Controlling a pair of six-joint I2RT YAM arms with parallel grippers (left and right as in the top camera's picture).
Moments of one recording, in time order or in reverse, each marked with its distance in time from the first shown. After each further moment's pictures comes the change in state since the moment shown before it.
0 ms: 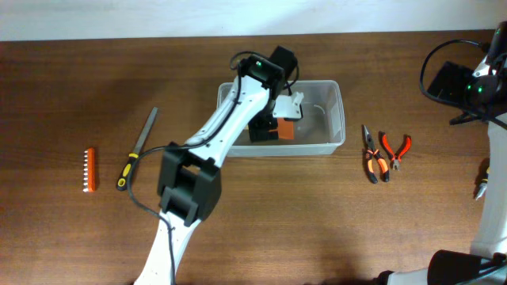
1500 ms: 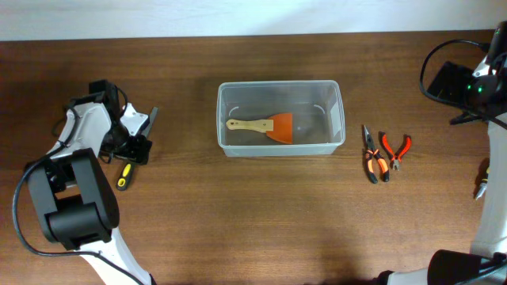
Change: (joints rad) left arm 0.776 -0.332 -0.862 0.392 0.066 -0.357; right arm 0.000 0.001 0.000 0.000 0.000 0.001
